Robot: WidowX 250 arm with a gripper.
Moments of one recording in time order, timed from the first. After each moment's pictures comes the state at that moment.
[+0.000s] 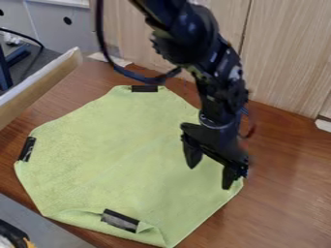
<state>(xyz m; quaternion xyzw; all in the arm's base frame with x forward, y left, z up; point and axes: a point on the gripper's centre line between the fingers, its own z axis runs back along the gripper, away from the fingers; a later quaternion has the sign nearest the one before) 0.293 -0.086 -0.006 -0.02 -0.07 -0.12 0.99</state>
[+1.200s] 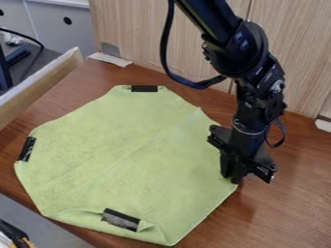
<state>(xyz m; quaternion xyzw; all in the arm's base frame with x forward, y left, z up) 0.316 -0.111 -0.024 0.01 -0.05 -0.15 0.99</state>
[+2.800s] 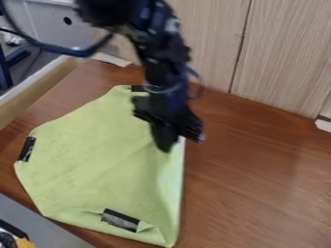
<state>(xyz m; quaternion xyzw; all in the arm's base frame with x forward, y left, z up) 0.275 -0.013 0.039 -0.03 -0.08 -0.04 1.00</state>
